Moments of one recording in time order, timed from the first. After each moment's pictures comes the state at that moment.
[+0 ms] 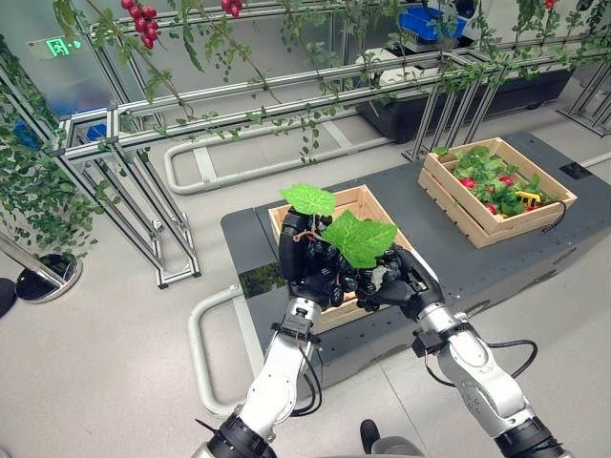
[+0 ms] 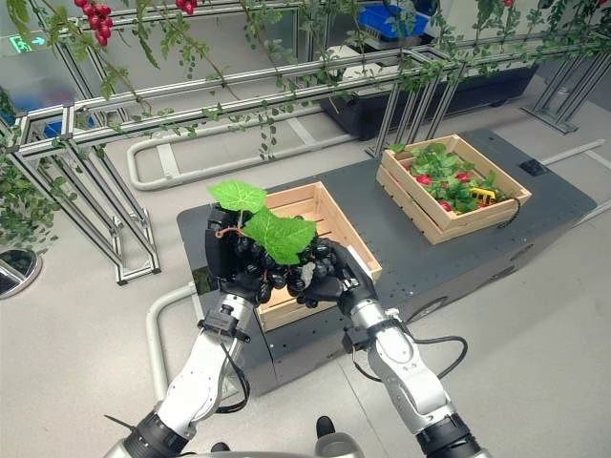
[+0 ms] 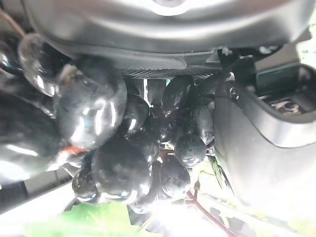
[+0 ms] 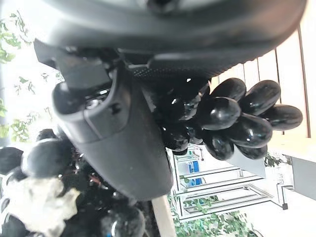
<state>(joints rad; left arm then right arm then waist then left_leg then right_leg) -0.10 0.21 -0.56 -0.09 -1.52 -0.34 -0.05 -0.04 -0.42 0.34 -0.08 0.53 -0.05 -0.01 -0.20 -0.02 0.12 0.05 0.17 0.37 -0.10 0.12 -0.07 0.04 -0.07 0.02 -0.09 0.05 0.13</state>
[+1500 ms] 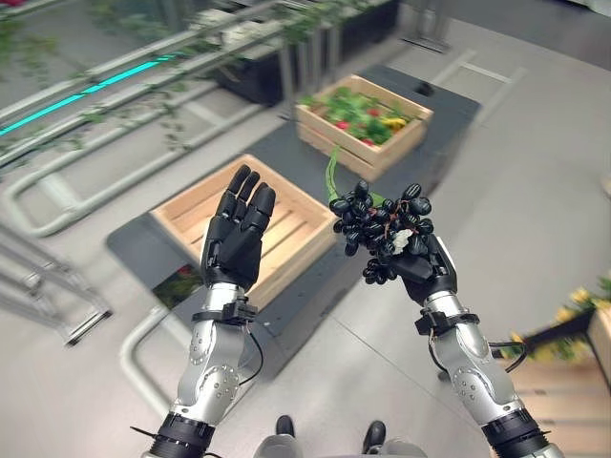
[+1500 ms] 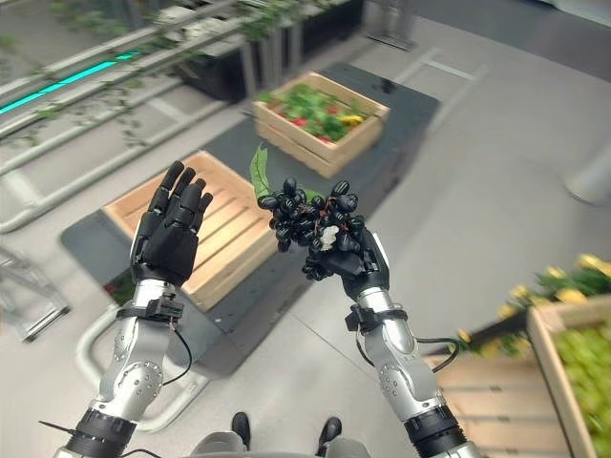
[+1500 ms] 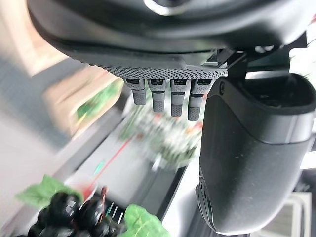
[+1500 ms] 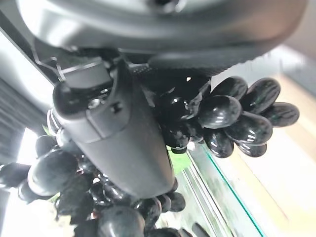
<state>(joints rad) -0.05 0.33 -0.19 -0.10 -0.92 -0.31 0.07 -0.09 -0.35 0.28 -0.02 0.75 -0.16 -0.06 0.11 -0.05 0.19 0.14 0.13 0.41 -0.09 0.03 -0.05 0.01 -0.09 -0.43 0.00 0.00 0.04</state>
